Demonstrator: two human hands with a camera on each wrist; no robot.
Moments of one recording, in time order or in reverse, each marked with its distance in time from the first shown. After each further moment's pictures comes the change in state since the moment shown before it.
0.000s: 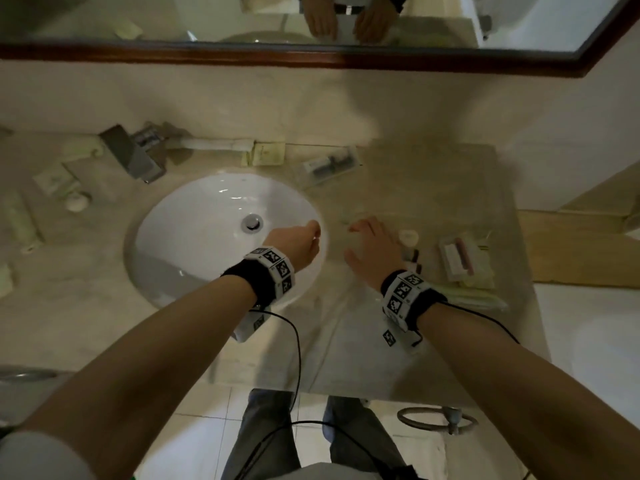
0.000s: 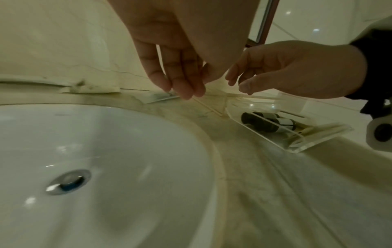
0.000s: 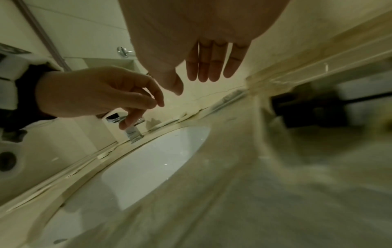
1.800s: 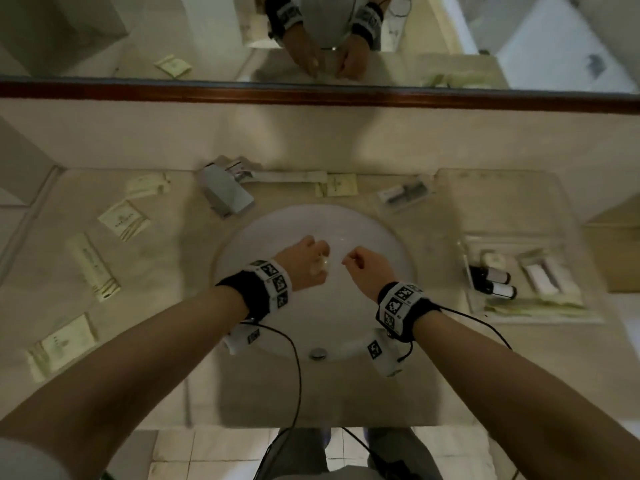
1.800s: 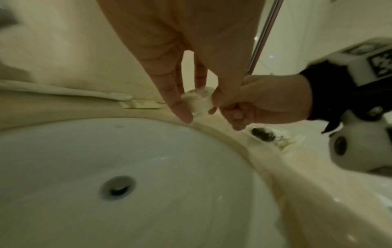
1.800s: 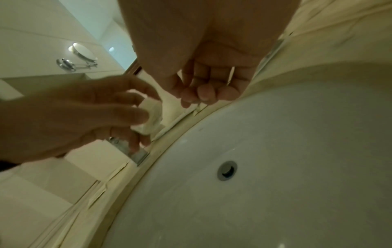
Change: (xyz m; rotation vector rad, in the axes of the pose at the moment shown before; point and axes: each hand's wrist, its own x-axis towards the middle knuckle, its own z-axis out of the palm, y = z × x) left_hand -0.024 -0.200 -0.039 -0.190 -0.158 0.149; right_hand 0.070 -0.179 0.092 0.306 -0.038 0.311
